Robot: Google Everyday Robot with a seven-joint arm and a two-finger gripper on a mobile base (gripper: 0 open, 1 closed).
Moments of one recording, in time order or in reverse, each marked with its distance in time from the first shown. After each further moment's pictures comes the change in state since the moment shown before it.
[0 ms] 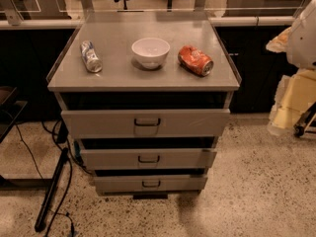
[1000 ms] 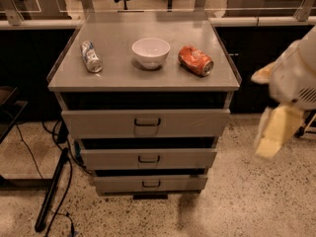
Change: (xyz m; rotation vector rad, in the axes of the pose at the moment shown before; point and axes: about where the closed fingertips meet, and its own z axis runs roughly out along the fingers) arm 0.000 0.031 0.051 -0.076 -0.052 0.013
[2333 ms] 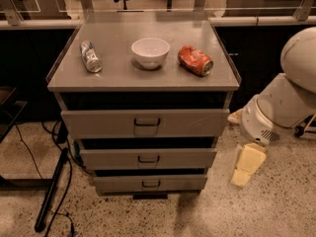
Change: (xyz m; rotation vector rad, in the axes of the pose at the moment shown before) arm 0.013 0.030 0.111 -0.166 -0.038 0.032
